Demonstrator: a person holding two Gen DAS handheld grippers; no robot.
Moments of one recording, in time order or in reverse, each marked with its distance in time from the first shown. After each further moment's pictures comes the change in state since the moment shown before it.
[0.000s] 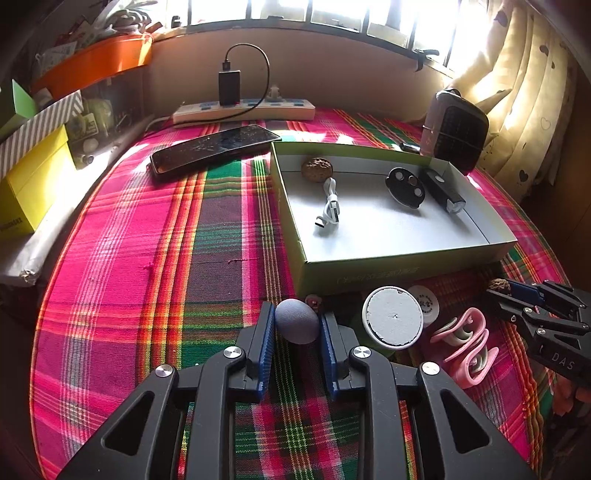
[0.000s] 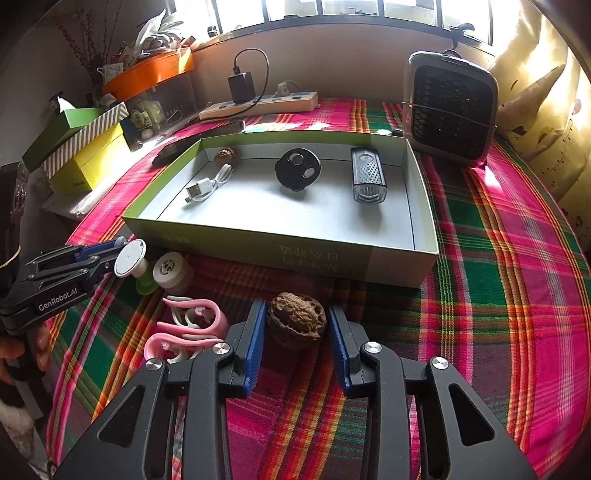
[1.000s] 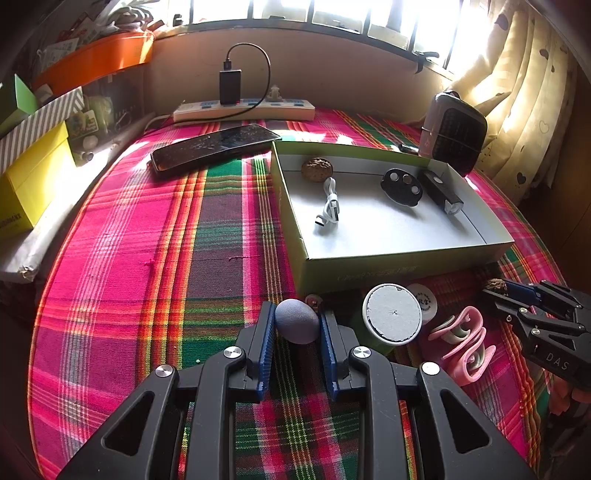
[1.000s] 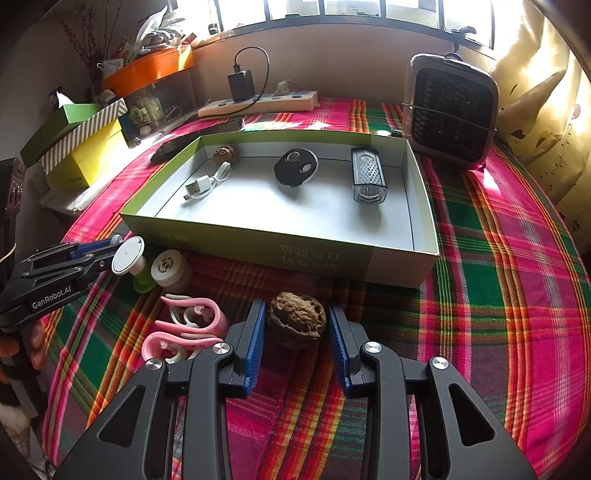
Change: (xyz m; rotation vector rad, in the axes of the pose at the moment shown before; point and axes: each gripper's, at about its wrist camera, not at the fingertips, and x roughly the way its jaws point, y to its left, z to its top) left arm -0.002 0.003 0.000 -0.002 -0.001 -0.003; right arm 0.002 0.002 -0.001 -0.012 0.001 -0.019
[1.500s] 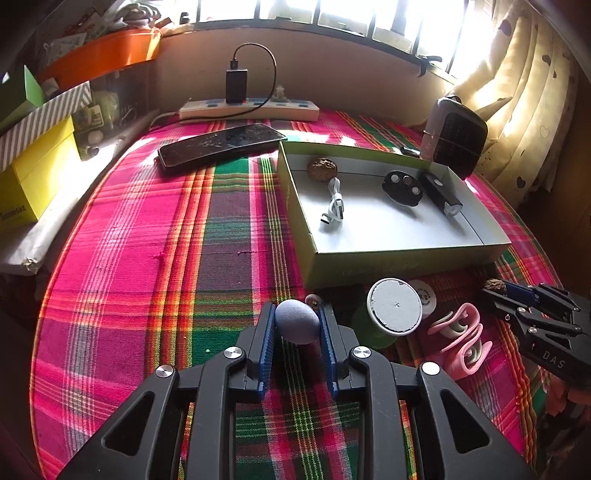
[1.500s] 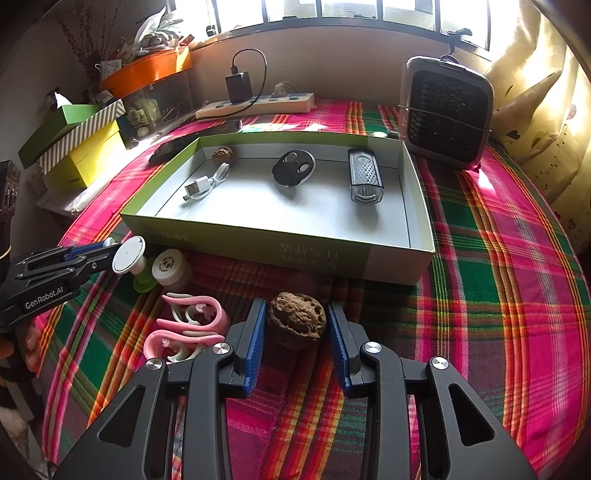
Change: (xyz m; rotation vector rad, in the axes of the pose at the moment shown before) left arm -0.007 0.003 -0.004 -0.020 -0.005 -0.006; right arm -0.005 0.002 -0.001 0.008 -0.010 -0.018
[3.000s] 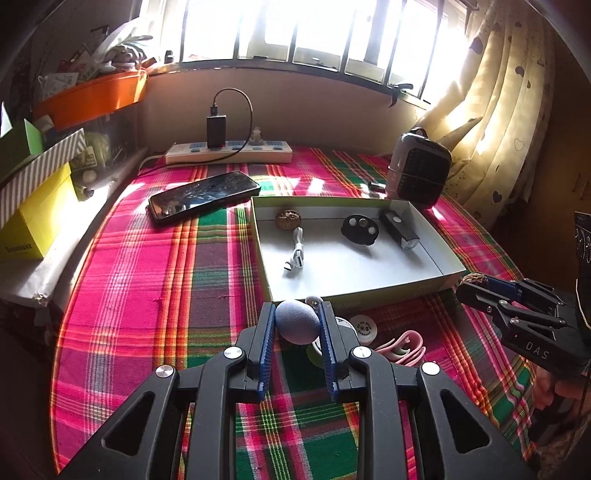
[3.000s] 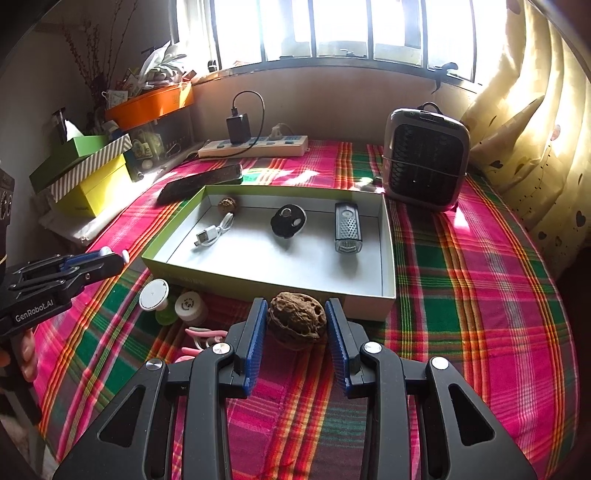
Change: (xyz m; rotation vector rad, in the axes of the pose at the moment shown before) left arm -0.044 -0.015 0.020 0.032 -0.102 -0.066; right arm -0.041 0.001 0.020 -0.001 -0.113 -0.028
